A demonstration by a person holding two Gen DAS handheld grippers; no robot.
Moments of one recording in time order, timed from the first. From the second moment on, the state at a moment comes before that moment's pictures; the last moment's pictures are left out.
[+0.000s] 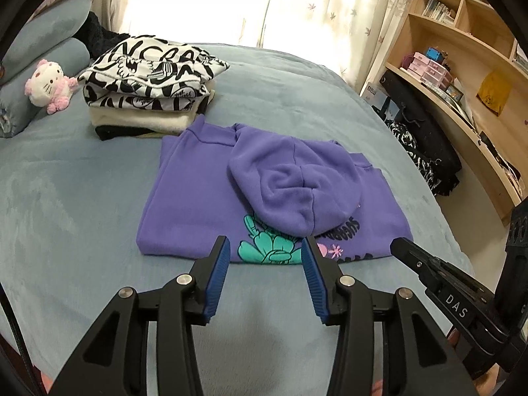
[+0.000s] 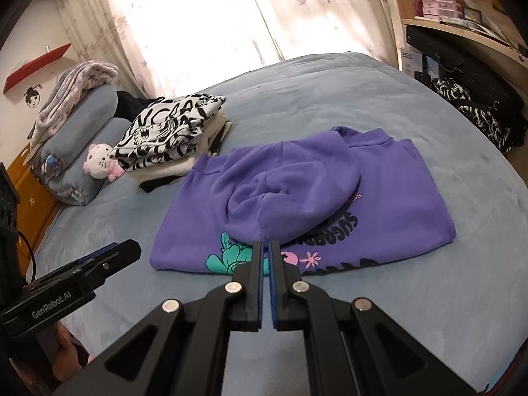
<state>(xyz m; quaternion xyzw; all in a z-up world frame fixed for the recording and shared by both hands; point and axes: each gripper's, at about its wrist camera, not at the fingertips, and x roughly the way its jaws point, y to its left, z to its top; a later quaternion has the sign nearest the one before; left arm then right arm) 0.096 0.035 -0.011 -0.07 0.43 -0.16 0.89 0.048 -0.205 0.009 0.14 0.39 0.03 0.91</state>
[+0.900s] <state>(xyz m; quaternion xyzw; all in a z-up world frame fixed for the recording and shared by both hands) 0.146 0.058 -0.130 -0.22 0.51 -0.19 0.81 0.096 -0.182 -0.040 0.13 0.41 0.06 0.90</state>
